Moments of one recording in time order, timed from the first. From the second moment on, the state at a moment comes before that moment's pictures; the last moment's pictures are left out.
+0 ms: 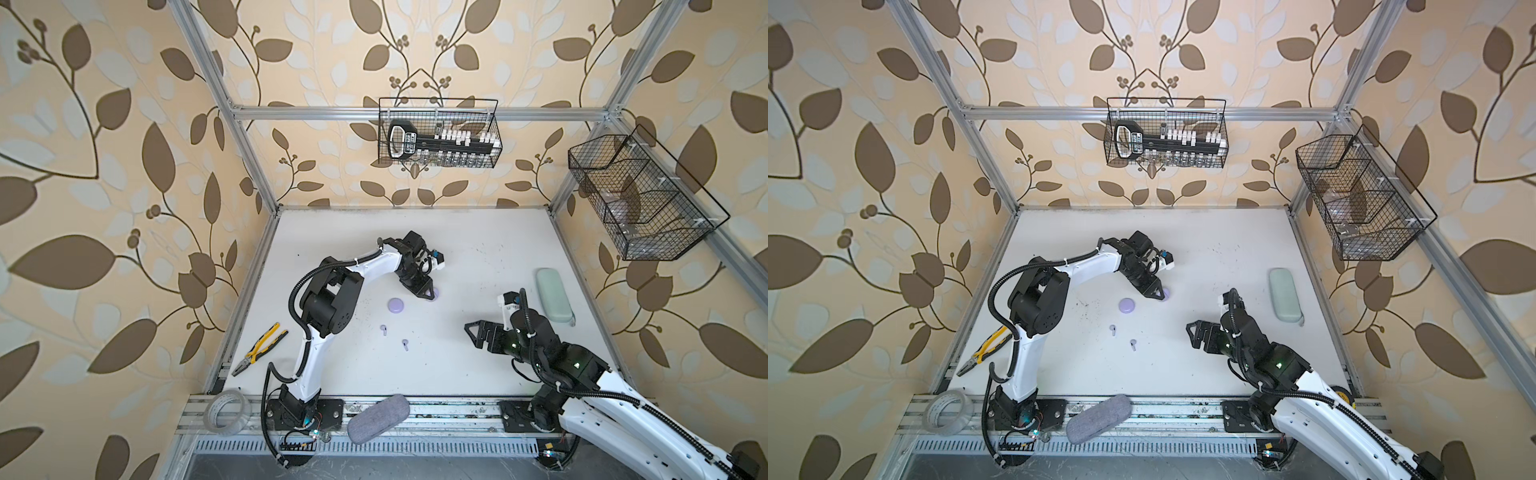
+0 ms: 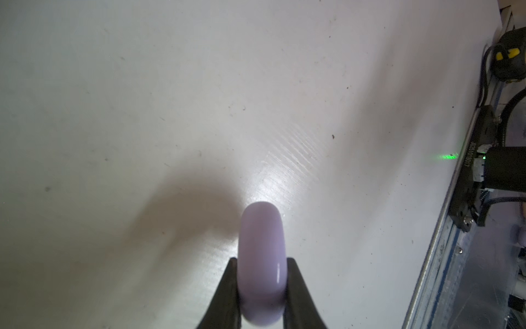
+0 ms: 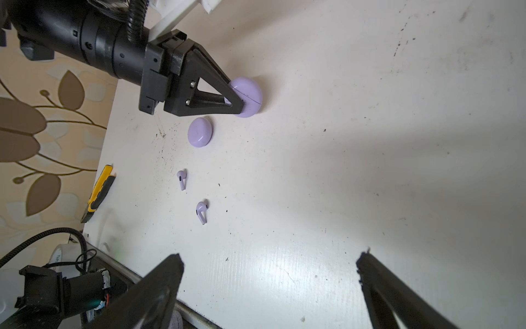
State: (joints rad) left arm -0.60 2.16 1.64 -0.76 0.58 0.17; right arm 0.67 0.57 0.47 -0.62 0.06 0.78
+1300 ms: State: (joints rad) left arm -0.59 2.26 1.74 -0.79 0.59 0.13; right arm 0.67 0.55 0.43 -0.65 0.04 0.81
